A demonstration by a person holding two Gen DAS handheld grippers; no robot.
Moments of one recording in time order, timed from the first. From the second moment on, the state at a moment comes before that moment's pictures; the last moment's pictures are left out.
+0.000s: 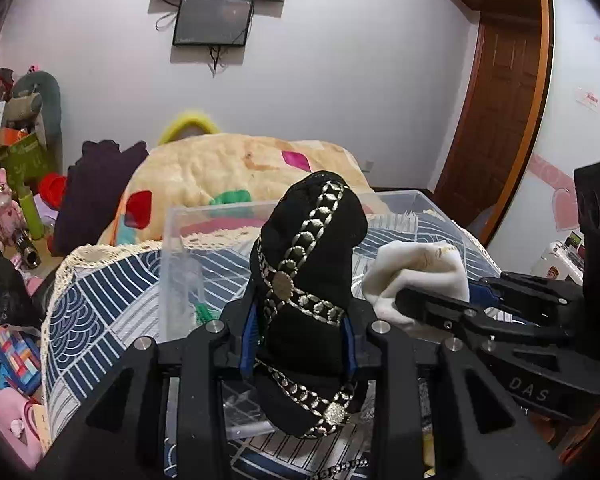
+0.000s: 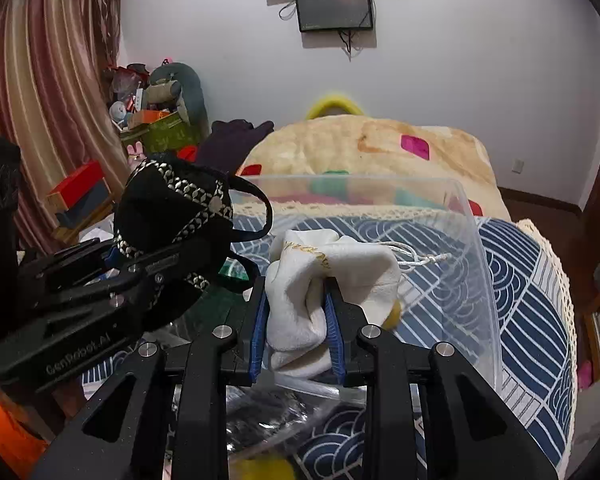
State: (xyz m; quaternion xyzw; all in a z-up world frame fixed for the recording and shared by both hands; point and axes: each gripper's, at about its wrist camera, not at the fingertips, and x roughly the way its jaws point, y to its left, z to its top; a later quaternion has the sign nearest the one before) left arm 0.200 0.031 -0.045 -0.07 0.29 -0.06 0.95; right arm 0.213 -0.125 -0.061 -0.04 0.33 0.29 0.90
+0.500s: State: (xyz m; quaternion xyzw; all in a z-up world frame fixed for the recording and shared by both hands) left arm 0.207 0.007 -0.059 -0.02 0.33 -0.04 0.94; right arm 0.207 -0.135 -0.062 -0.05 0.33 0.28 0.90
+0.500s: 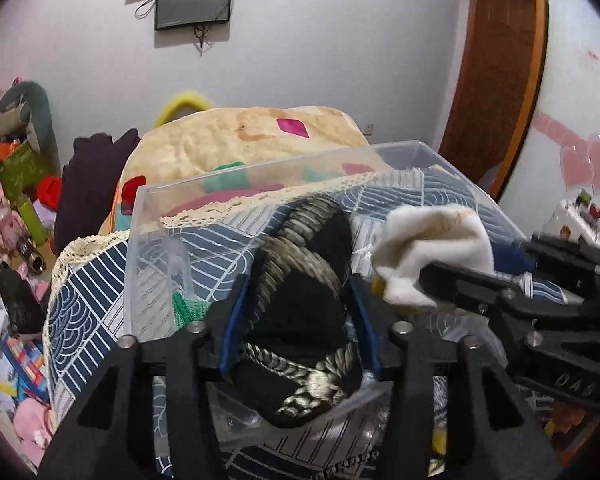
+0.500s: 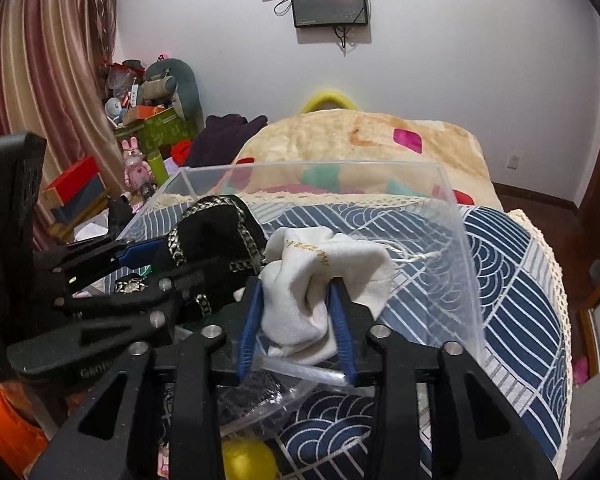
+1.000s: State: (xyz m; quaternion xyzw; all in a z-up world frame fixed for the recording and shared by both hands) left arm 0.149 0.025 -0.028 -0.04 0.27 -0.02 0.96; right arm 0.170 -0.170 -0.033 -0.03 0.26 0.27 0.93
